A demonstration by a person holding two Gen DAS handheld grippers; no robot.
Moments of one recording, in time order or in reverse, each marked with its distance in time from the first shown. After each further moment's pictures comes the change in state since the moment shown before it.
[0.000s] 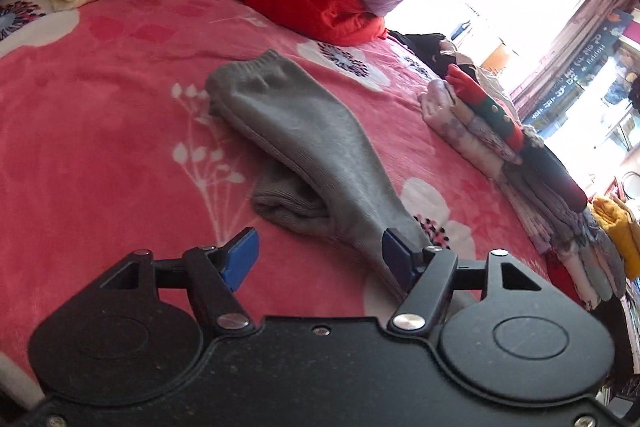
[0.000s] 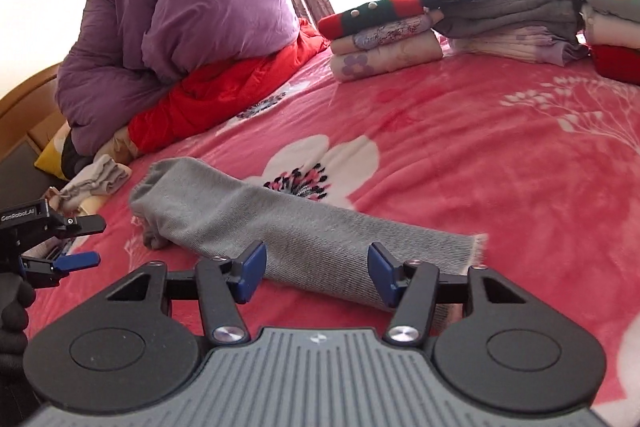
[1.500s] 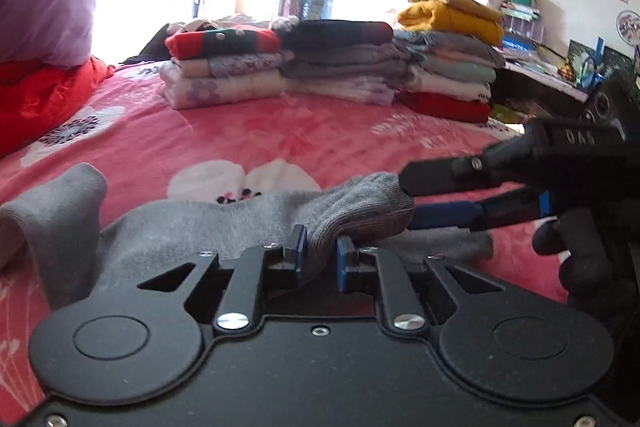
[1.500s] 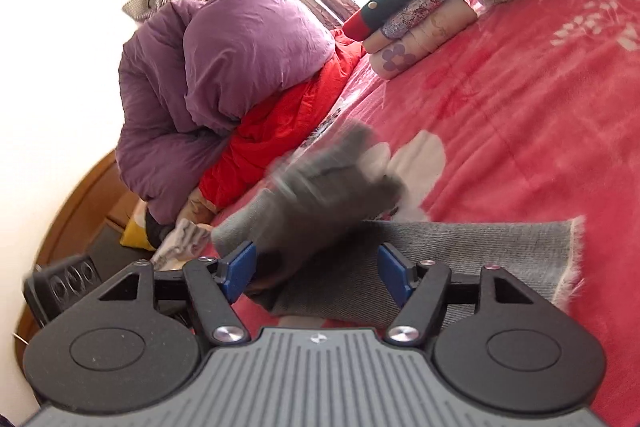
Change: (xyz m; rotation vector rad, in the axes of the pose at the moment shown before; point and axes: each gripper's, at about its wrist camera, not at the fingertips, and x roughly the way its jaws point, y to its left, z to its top) left arm 0.058 -0.122 -0.070 0.878 0.050 -0.447; right arm 0.030 -0.034 0.008 0.309 -0.055 0.328
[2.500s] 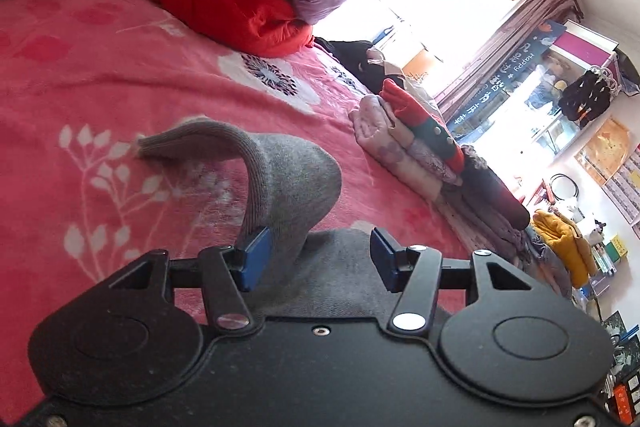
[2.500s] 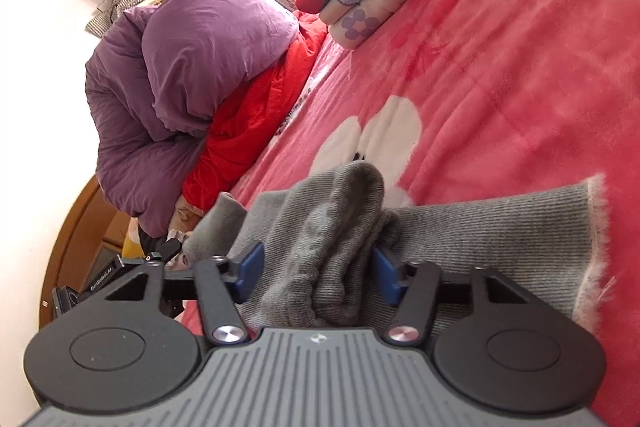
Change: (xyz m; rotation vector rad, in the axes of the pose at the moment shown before) left arm -0.076 0.150 -0.020 -0.827 -0.169 0.193; right arm 0.038 -0.024 -0.001 0.121 0.057 -0.034
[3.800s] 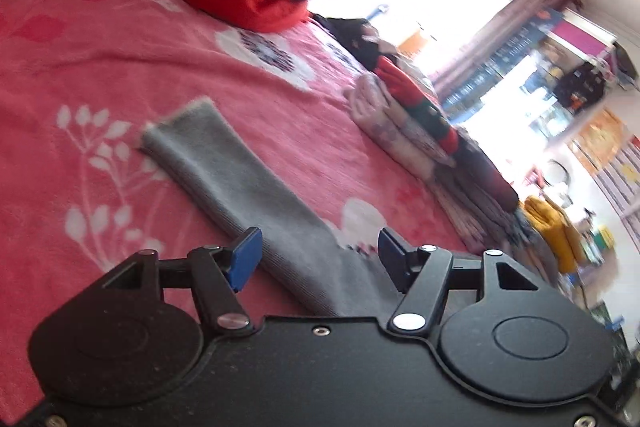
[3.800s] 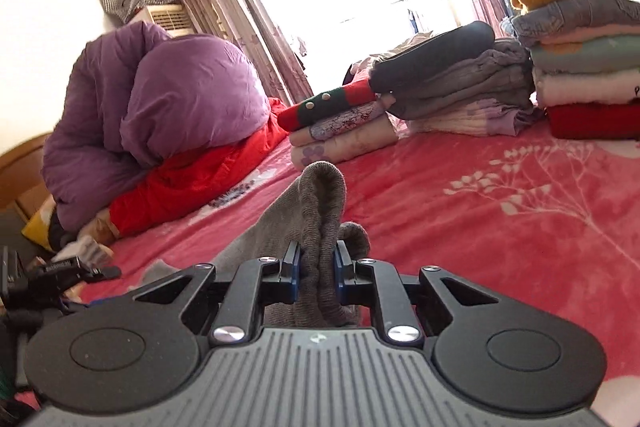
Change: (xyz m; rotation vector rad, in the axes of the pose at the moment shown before) left arm -0.004 0.003 -0.003 0.008 0.148 -0.118; right arm -0.102 0.042 0.027 -0.386 -0.277 -0.260
